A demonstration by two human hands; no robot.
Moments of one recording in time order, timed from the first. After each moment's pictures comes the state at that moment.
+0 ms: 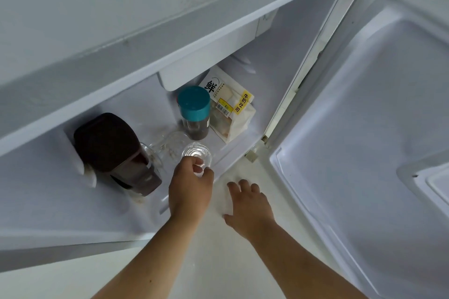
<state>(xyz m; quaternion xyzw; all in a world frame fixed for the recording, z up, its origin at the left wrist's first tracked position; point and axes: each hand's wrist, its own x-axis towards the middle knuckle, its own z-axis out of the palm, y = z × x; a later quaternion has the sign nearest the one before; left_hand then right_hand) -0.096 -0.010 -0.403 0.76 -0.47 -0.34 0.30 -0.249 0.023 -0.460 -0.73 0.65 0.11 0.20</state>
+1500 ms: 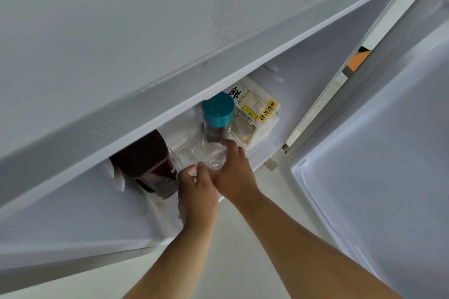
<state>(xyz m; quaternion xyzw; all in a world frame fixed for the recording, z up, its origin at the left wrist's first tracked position) -0.082 -0.013 -0.393 0.77 -0.22 -0.42 0.43 -0.162 -0.062 -0.414 -0.61 0.67 -0.23 0.35</state>
